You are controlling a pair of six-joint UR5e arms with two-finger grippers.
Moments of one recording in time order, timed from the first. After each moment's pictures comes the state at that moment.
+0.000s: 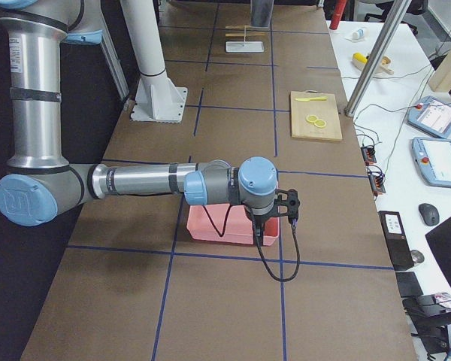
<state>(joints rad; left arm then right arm) -1.40 -1.84 -2.02 -1.33 -2.59 -0.82 1.60 -1.61 1.72 -1.53 2.45 0.11</state>
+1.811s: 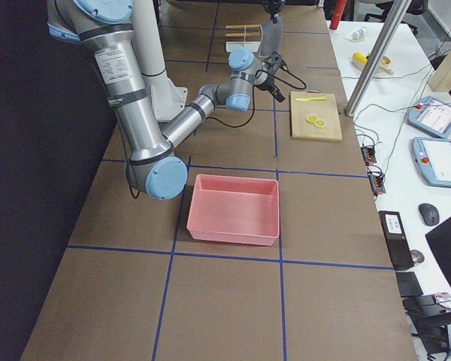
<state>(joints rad) -1.02 -2.23 -1.94 -1.48 -2.27 -1.79 0.73 -1.19 1.89 -0.92 1.72 0.72</state>
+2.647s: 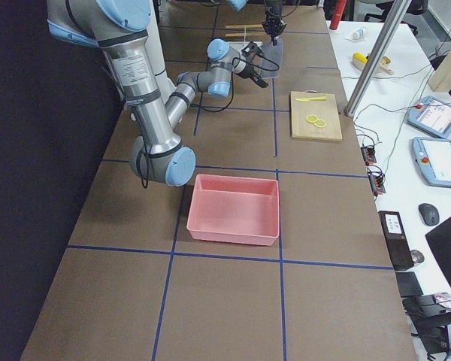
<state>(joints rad) -0.87 -2.43 -1.73 -1.55 -2.19 -1.87 0.48 -1.10 1.92 -1.02 1.38 0.69</state>
